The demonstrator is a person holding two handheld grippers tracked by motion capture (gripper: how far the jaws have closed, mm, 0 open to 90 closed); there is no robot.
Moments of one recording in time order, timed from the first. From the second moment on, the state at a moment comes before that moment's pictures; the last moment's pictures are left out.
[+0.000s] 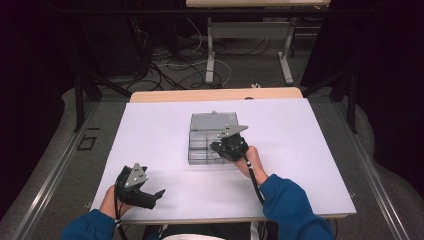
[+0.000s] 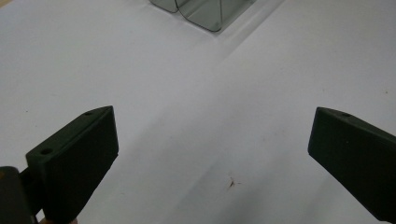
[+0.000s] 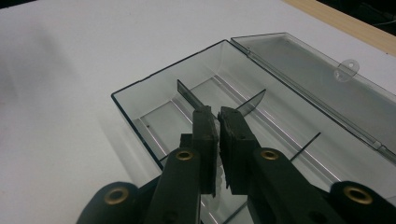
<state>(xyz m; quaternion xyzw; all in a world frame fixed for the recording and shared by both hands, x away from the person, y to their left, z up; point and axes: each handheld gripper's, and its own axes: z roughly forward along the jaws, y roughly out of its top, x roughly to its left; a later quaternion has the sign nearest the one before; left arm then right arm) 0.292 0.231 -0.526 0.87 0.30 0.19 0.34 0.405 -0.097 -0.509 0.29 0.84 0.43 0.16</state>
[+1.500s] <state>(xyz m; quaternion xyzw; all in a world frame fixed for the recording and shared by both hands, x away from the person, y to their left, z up) 0.293 0.230 -0.526 0.87 0.30 0.19 0.34 0.408 -0.090 -0.516 0.29 0.85 0.42 0.09</state>
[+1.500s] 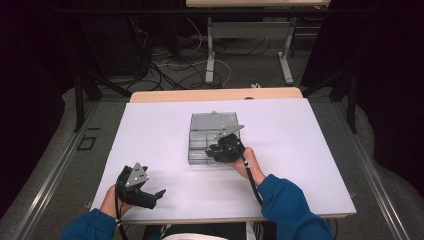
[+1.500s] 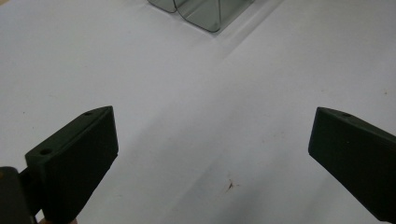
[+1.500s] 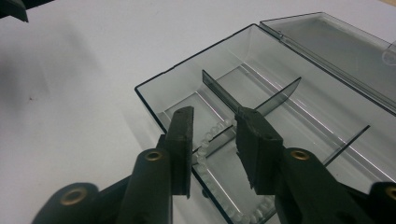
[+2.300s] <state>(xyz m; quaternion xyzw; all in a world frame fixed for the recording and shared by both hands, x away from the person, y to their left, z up) 0.291 0.232 -0.526 0.87 0.30 0.19 0.35 0.370 -0.125 -0.486 0.28 0.86 0.43 0.09</state>
